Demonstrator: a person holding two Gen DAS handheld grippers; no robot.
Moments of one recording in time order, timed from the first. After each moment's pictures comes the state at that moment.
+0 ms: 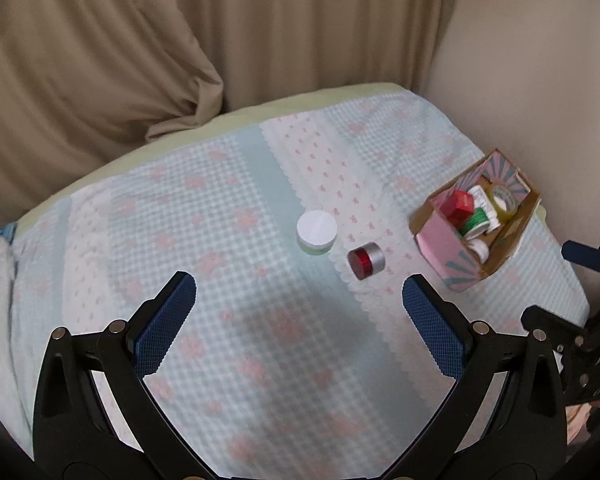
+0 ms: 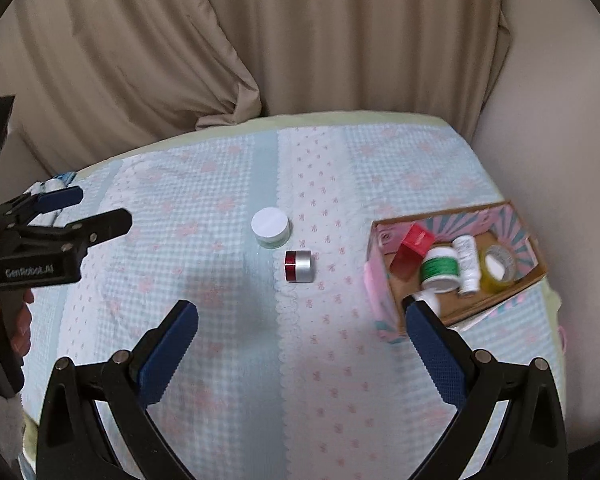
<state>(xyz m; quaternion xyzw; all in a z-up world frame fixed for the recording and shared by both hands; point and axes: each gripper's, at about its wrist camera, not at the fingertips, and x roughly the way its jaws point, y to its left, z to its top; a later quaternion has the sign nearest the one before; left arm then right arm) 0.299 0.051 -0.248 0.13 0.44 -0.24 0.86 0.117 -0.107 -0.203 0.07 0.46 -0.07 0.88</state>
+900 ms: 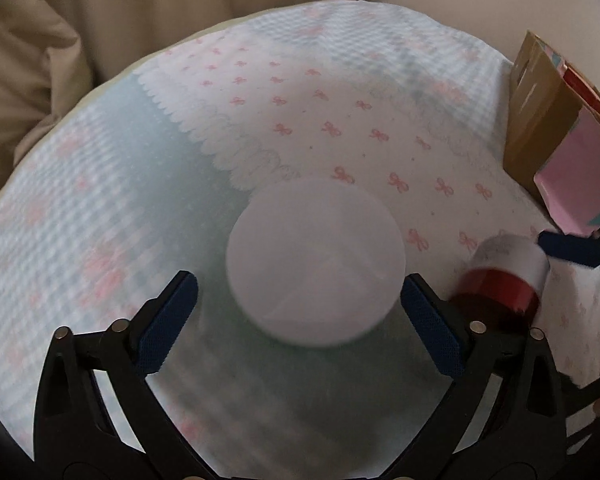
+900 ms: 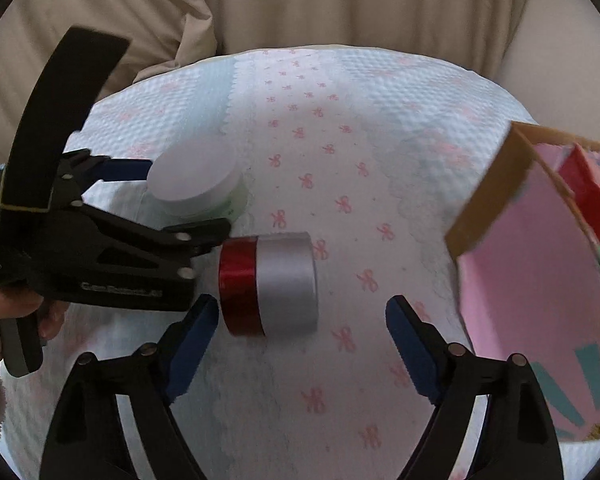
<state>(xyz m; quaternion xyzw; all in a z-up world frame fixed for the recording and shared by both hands) 0.448 -0.060 -0.519 0.22 0.43 -0.37 0.80 0.257 -0.126 -0.448 0.06 0.46 -0.12 0.88</state>
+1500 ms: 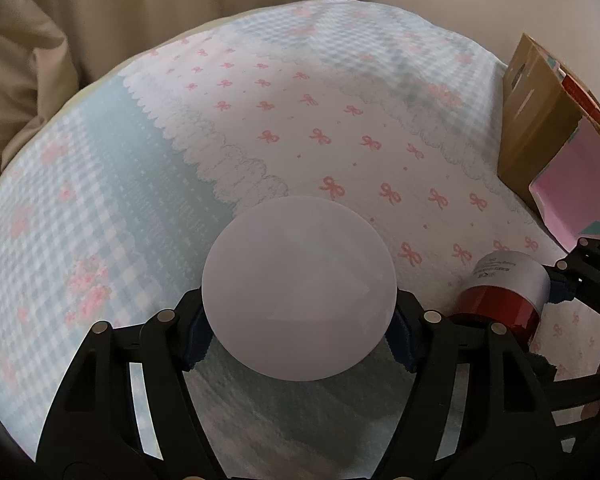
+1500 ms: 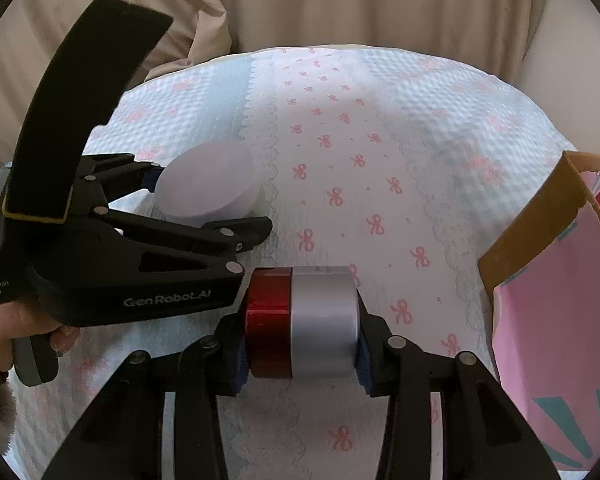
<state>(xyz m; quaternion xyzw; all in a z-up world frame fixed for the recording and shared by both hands) 0.452 -0.065 -0.519 0.21 0.44 -0.38 0.79 0.277 -0.122 -0.453 0.07 0.46 -0.09 0.88</state>
